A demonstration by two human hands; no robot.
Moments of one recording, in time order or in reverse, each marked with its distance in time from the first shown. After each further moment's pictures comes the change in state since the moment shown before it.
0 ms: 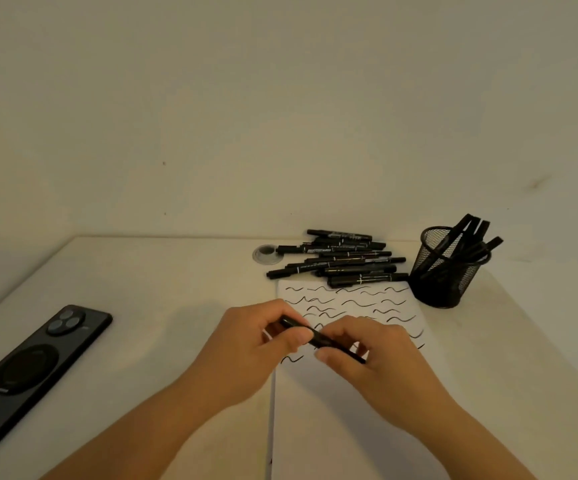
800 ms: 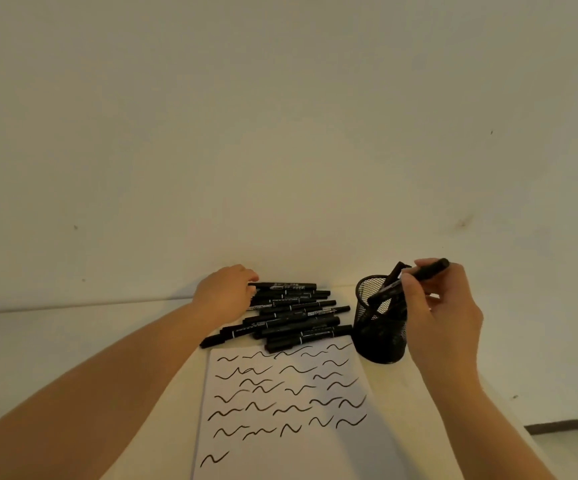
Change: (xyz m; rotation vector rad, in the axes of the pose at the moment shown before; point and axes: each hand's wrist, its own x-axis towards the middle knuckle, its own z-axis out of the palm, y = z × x) left_hand 0.215 -0.060 0.026 0.791 -0.104 -0.063; right_hand 0.055 0.080 -0.106 0.180 0.938 0.151
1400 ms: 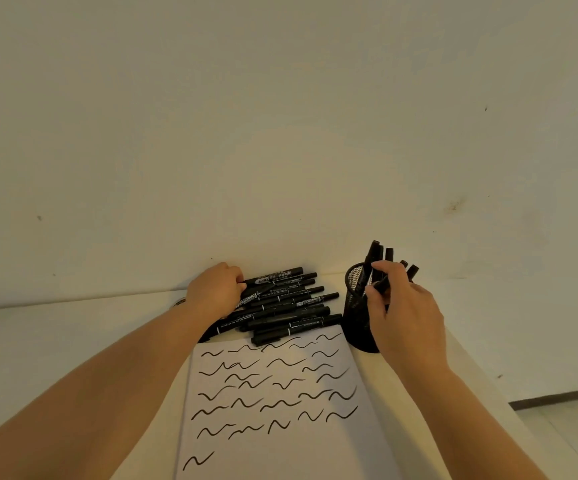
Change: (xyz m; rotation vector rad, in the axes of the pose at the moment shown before) left_hand 0.025 -0.009 0.040 0.025 -0.007 -0.101; right_hand -0.004 0.031 0.016 -0.530 -0.222 -0.141
